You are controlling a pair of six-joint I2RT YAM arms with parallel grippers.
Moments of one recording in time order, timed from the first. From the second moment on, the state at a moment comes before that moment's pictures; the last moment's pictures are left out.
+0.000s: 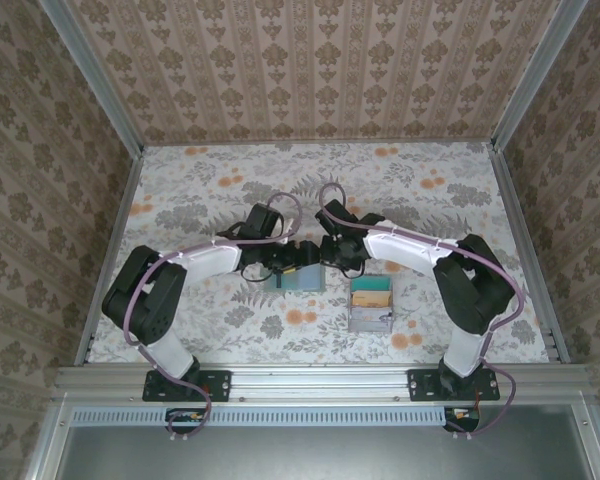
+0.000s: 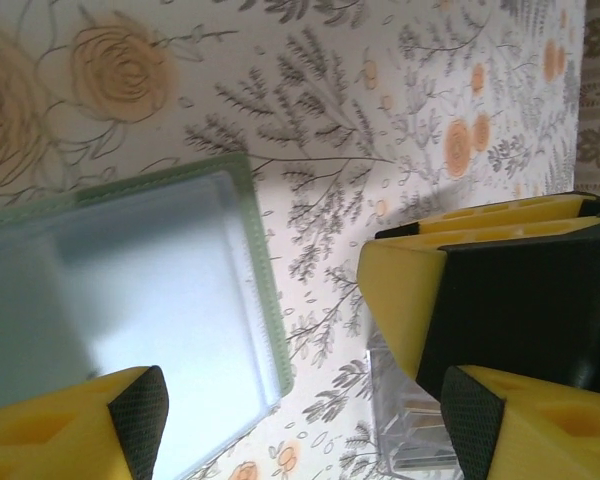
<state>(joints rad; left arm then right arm) -0.62 1.67 0.91 -0.15 0.60 -0.65 0.66 1.78 1.21 -0.61 -0.01 0.89</state>
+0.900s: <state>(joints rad) -0.25 1.21 0.67 -0.41 0.44 -0.65 0.84 2.01 1.54 -0.69 -0.04 0.81</state>
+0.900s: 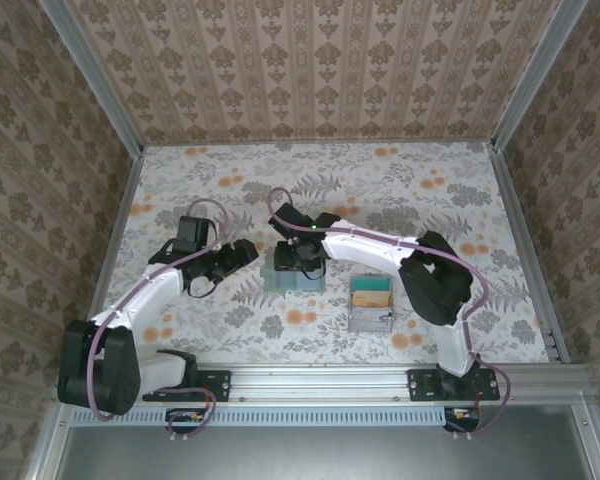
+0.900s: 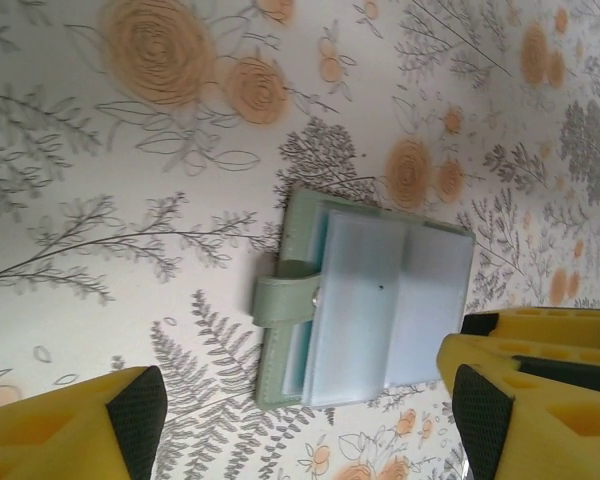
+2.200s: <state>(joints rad) -0.24 1.20 0.65 -0.41 0.45 -0.65 0.87 2.20 1.71 -0.87 -0.03 0.75</state>
